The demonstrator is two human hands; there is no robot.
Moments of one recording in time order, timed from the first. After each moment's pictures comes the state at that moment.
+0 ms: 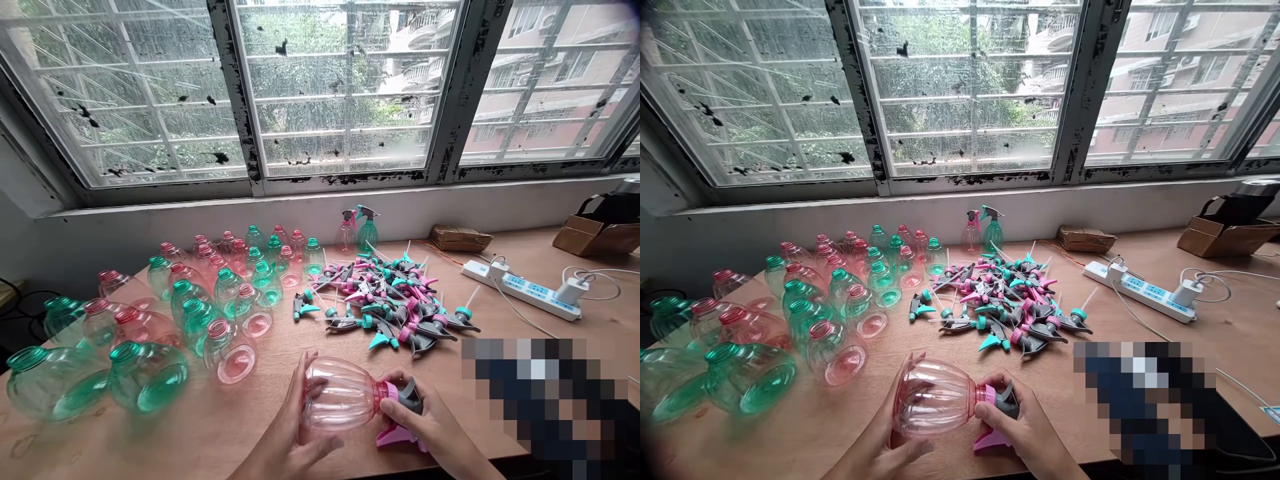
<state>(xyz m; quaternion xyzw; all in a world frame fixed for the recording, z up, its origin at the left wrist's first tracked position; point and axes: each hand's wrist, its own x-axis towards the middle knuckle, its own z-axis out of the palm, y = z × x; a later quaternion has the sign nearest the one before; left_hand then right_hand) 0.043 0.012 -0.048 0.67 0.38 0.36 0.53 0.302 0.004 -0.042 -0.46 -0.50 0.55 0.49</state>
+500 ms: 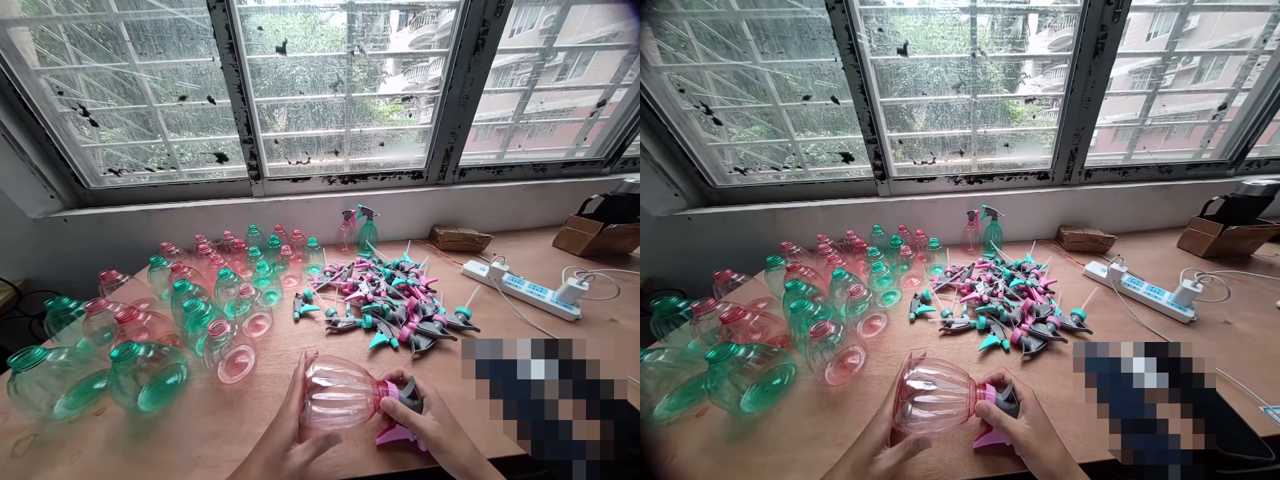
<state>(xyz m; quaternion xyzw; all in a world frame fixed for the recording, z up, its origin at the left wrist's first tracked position) 0.041 0.011 -0.048 0.67 0.40 0.36 0.51 0.302 0.004 -0.045 -0.46 -0.49 0.55 0.49</state>
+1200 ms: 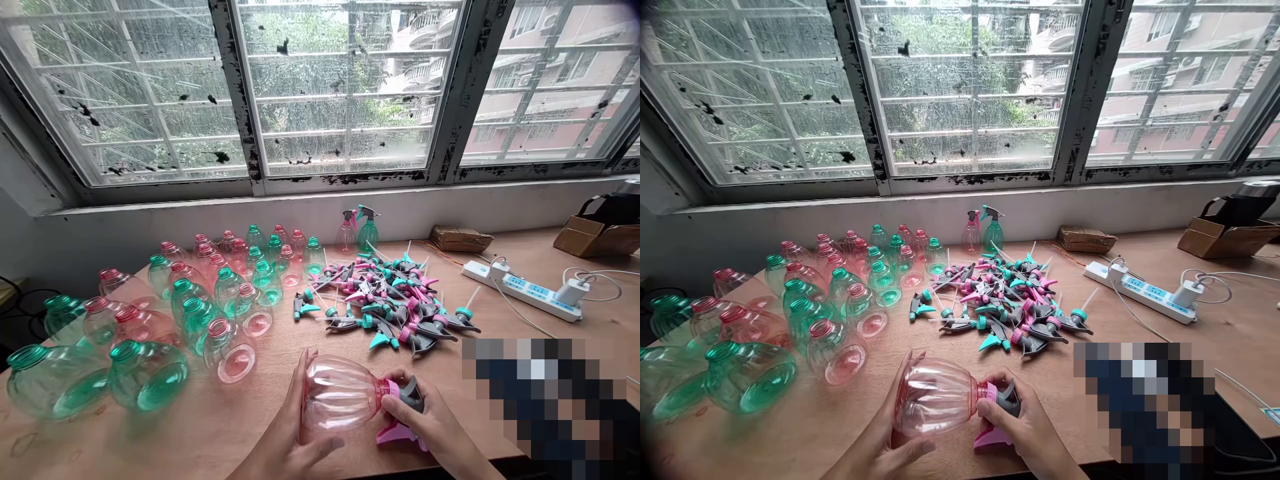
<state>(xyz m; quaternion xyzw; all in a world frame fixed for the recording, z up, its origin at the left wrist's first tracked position) 0.041 0.012 -0.052 0.67 0.39 0.36 0.52 0.302 0.004 -0.050 -0.46 -0.46 0.56 0.51</state>
